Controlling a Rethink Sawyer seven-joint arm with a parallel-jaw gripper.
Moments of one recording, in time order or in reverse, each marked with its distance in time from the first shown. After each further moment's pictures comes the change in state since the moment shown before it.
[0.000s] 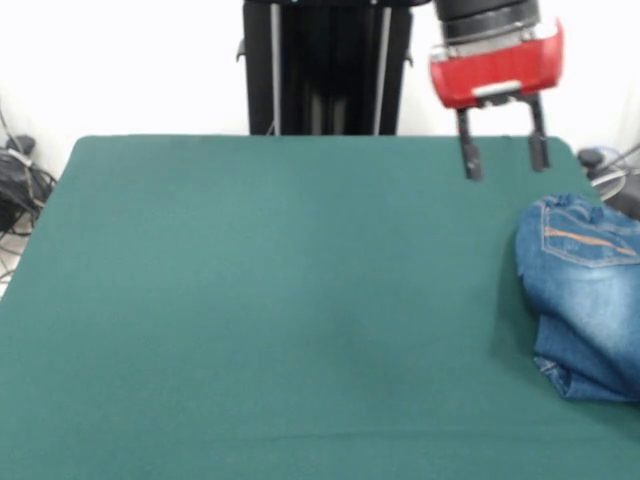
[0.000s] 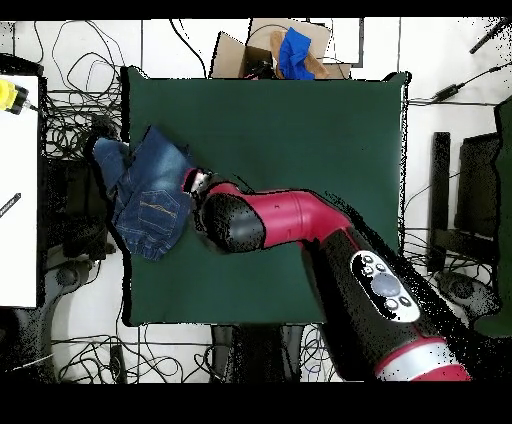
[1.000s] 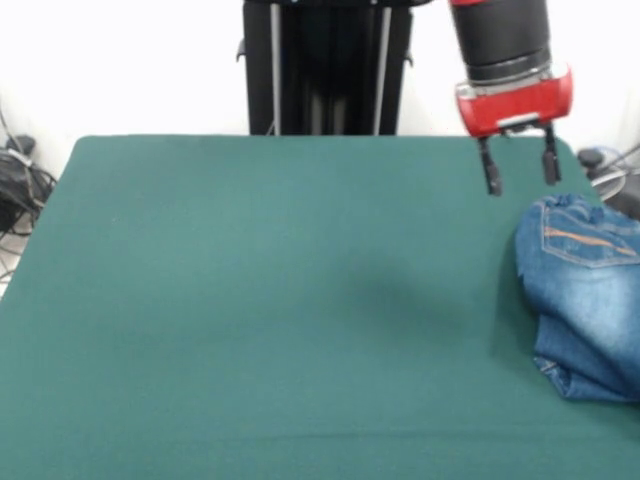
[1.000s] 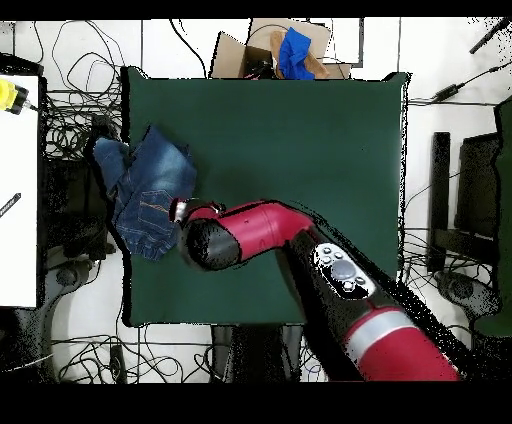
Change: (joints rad) arm 0.102 0.104 -0.028 0.026 -0.170 -0.064 0.000
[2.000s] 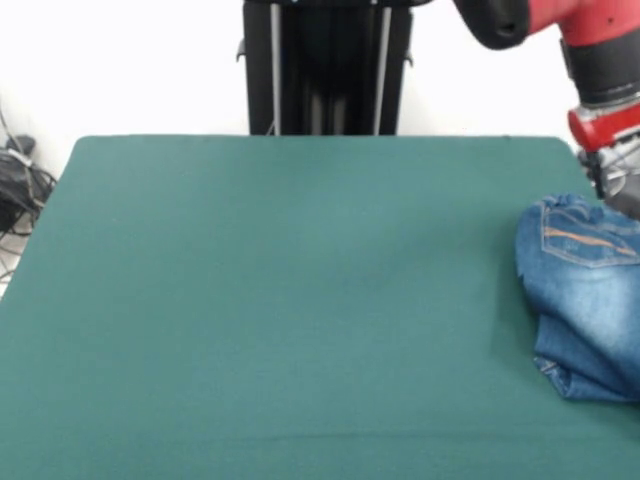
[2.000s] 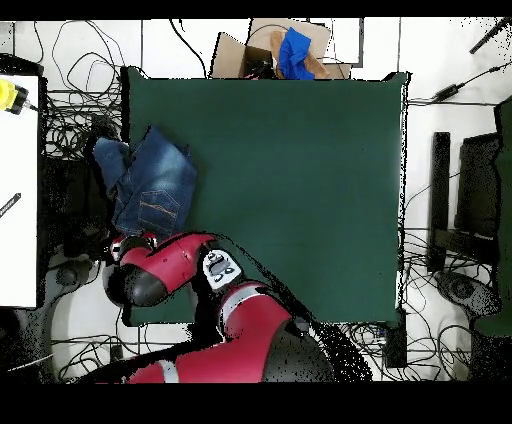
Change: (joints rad) arm 0.377 0.150 -0.189 -0.001 0.003 -0.301 0.000
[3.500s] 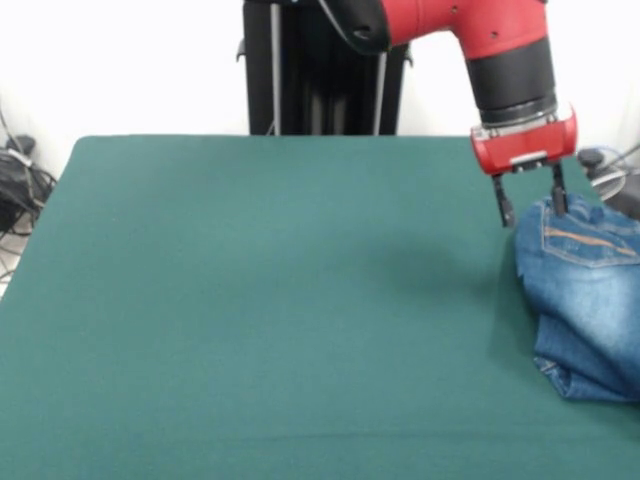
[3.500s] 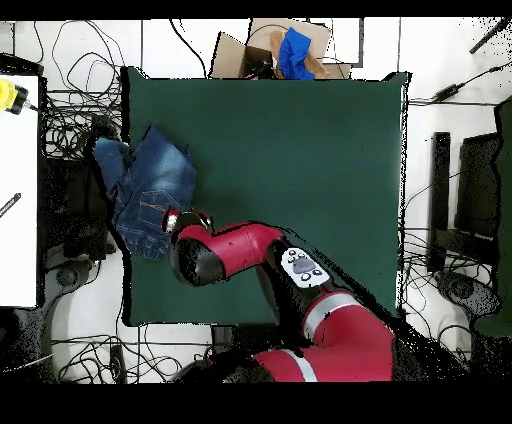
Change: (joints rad) arm -0.233 -0.010 0.008 0.001 0.000 0.015 0.000
